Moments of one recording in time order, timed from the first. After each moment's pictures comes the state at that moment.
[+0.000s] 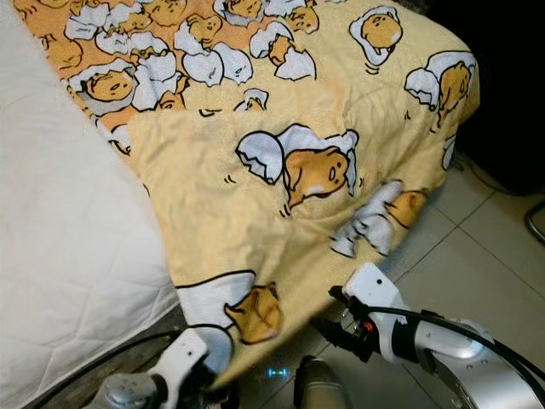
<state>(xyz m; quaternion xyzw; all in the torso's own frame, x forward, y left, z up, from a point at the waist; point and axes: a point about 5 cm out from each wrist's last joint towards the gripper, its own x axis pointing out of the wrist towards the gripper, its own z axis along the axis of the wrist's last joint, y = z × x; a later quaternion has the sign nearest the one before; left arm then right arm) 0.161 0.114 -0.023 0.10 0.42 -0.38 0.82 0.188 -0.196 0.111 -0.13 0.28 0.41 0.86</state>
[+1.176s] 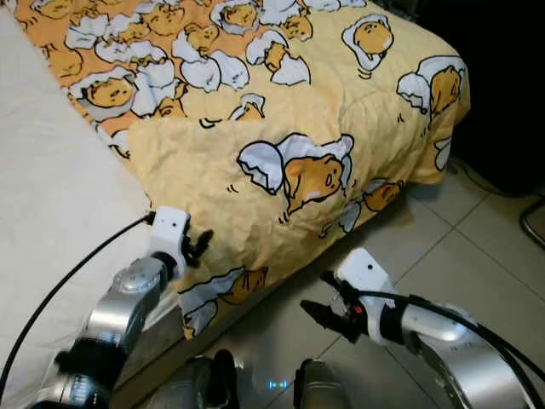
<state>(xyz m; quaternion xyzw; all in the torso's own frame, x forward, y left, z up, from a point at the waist) 0.314 0.139 0.057 0.06 0.18 -0.11 0.98 0.210 -0.183 0.113 -0.11 0.24 0.41 0.87</state>
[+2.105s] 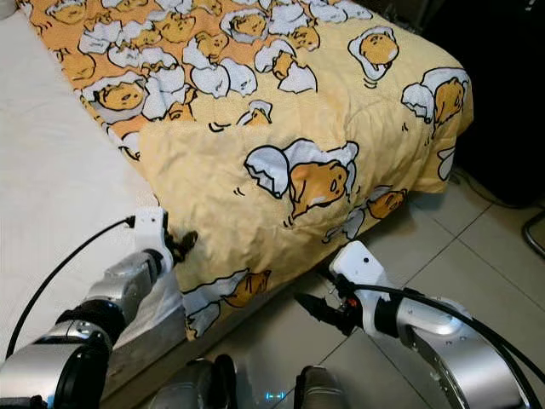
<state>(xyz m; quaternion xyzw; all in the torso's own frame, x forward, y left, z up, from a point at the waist) 0.329 0.165 0.031 -0.05 0.26 -0.06 0.96 0.213 -0.180 0.117 -0.11 0.22 0.42 0.87</state>
